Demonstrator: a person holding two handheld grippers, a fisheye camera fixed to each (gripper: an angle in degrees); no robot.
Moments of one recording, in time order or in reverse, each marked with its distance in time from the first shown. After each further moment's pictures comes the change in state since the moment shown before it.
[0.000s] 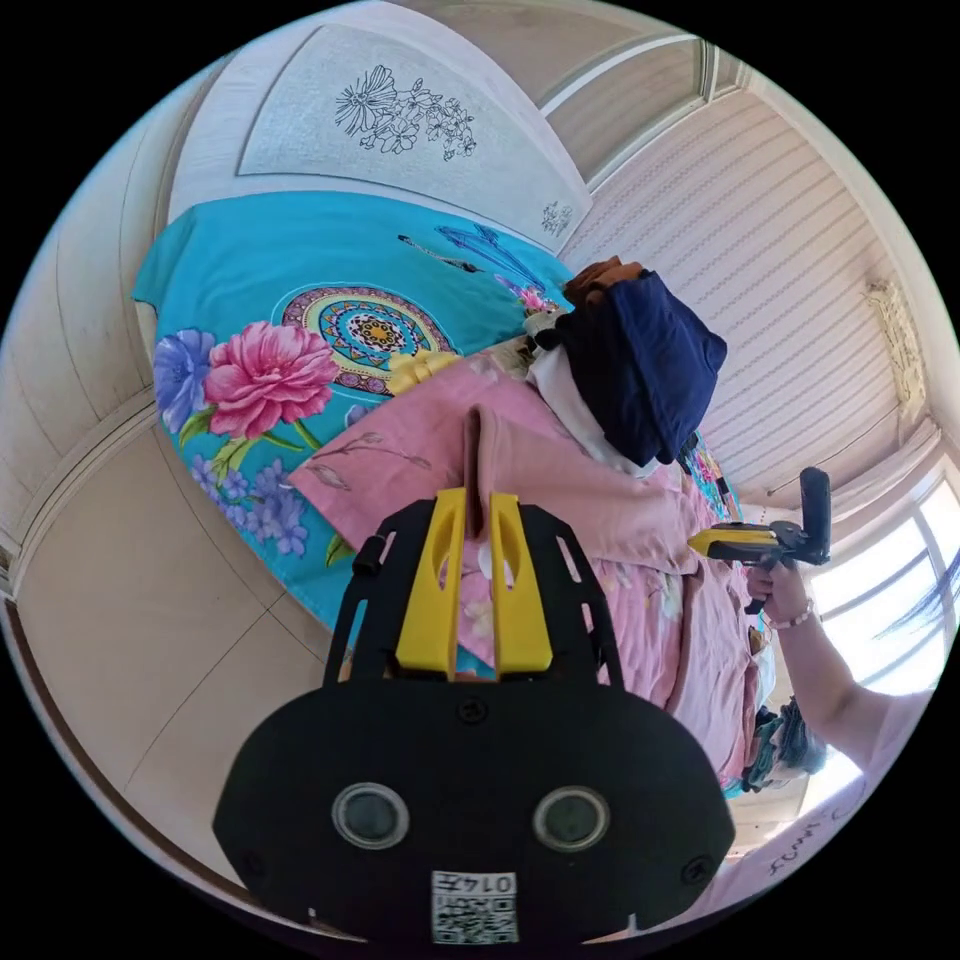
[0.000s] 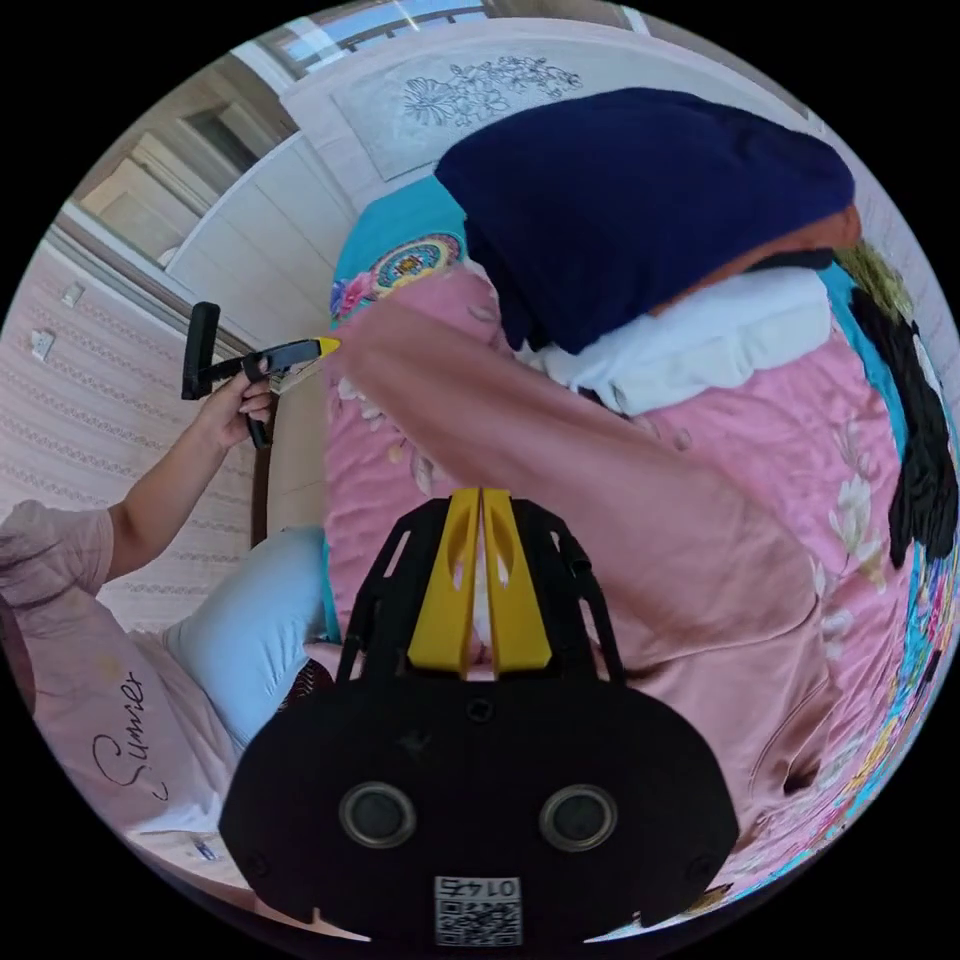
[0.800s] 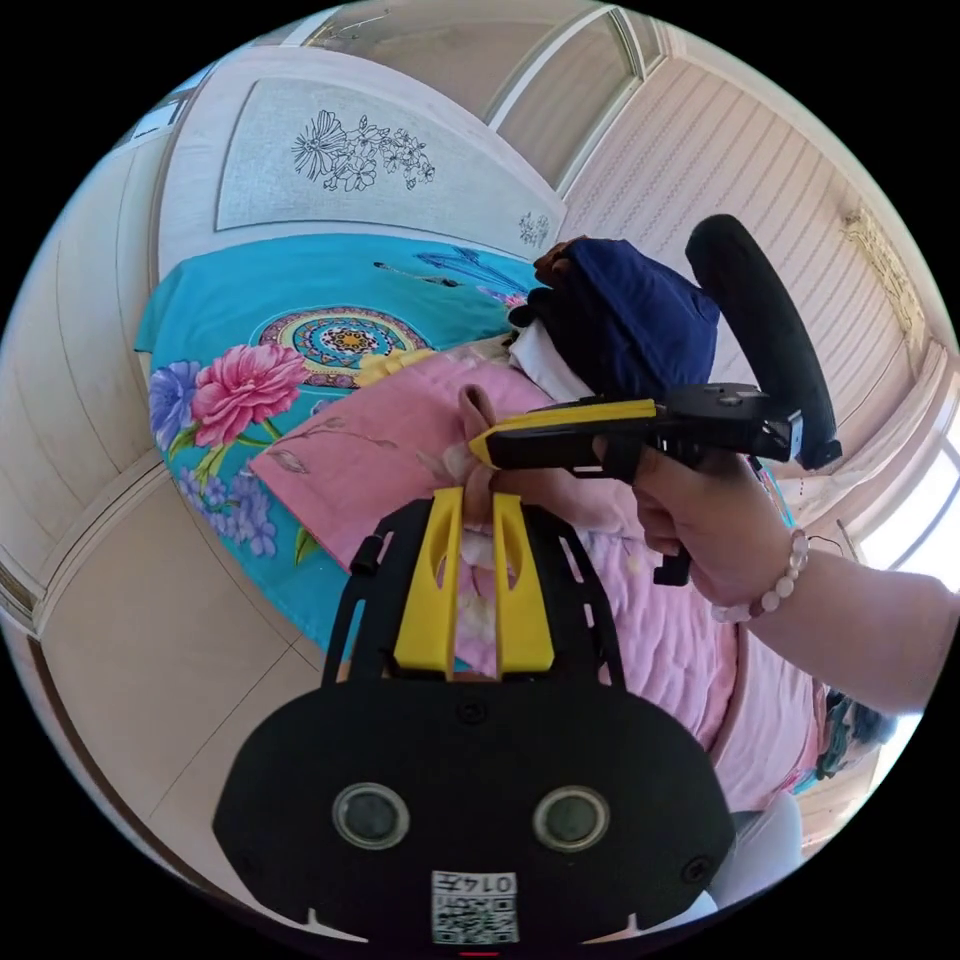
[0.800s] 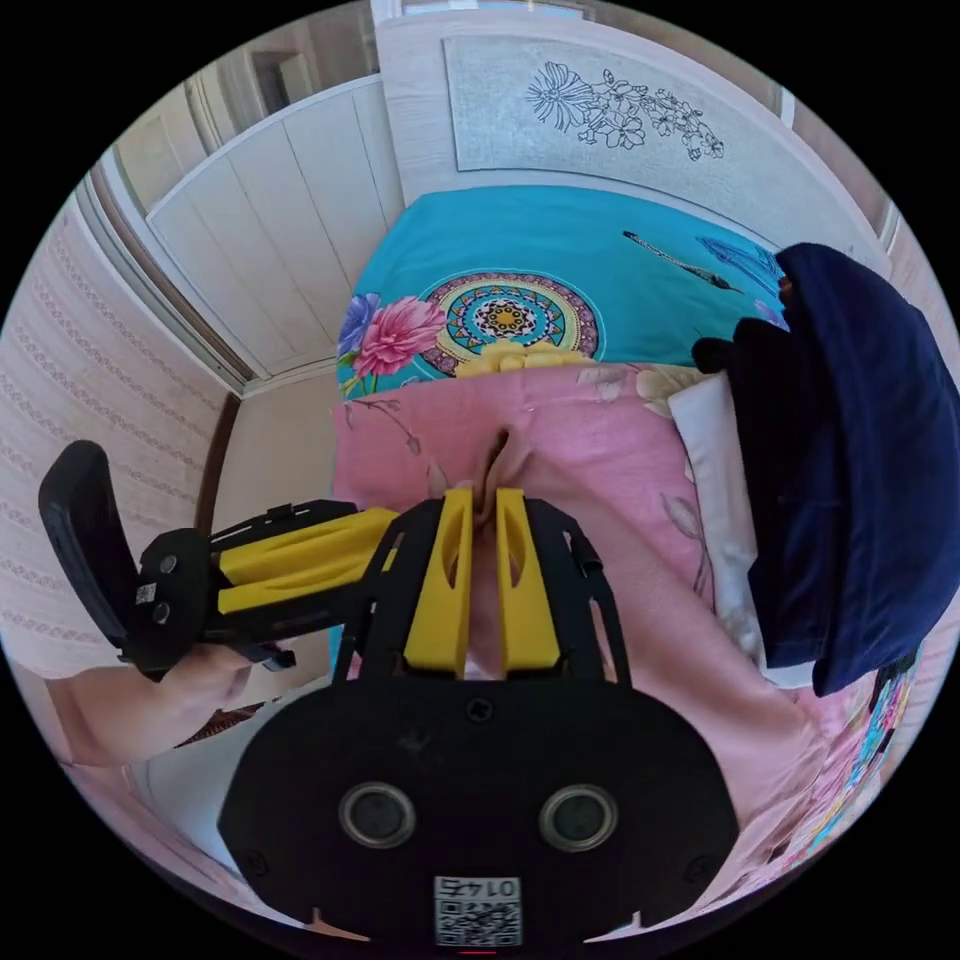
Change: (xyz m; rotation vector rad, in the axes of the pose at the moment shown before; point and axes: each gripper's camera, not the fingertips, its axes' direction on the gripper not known) left arm 0.103 0.077 0.040 0.106 -0.100 0.141; right arm -0.136 -0.036 0.147 0.077 0.163 -0.132
